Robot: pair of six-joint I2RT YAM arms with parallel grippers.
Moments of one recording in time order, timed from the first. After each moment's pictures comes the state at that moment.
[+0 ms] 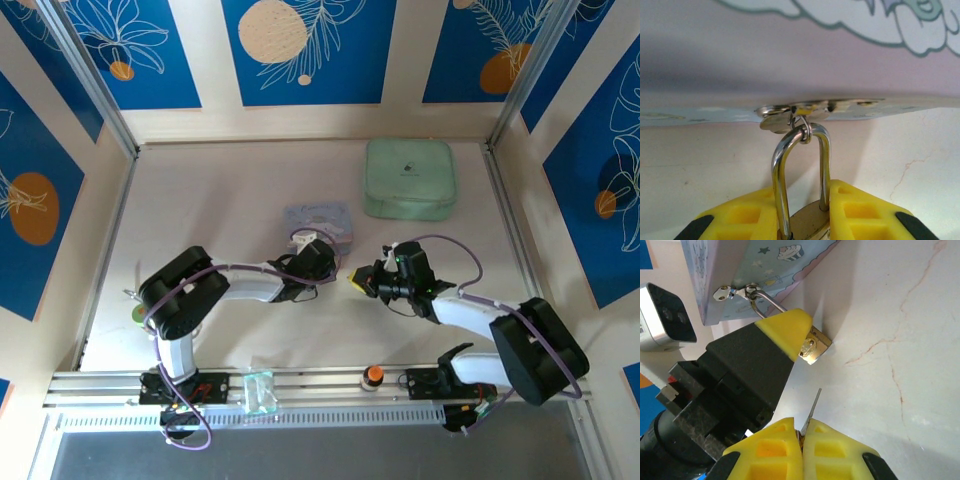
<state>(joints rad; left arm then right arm) -0.92 1.84 0.91 0.13 -0.24 -1.00 0.47 1.27 0.34 0.27 -0.51 1.16</state>
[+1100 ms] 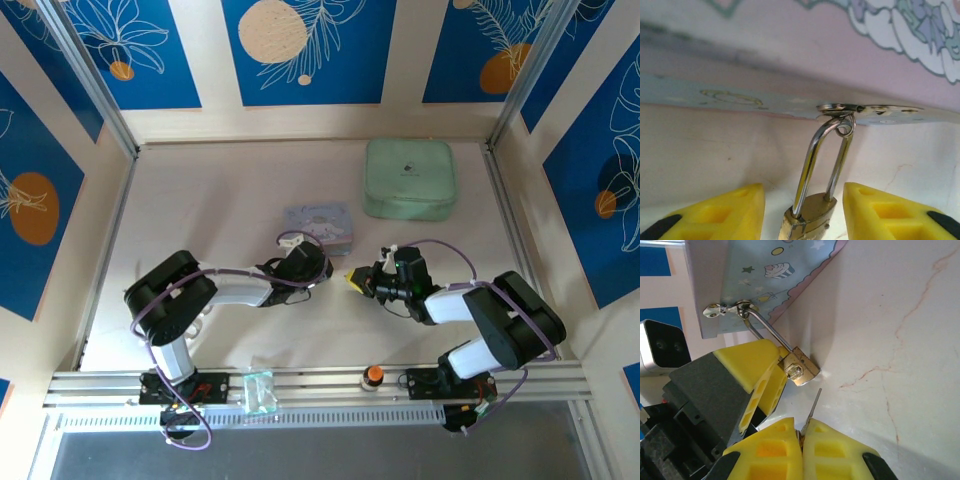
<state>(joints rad) -0.90 1.76 0.81 0.18 -0.22 -1.11 0.45 1.45 0.27 0.61 -0.54 1.21</state>
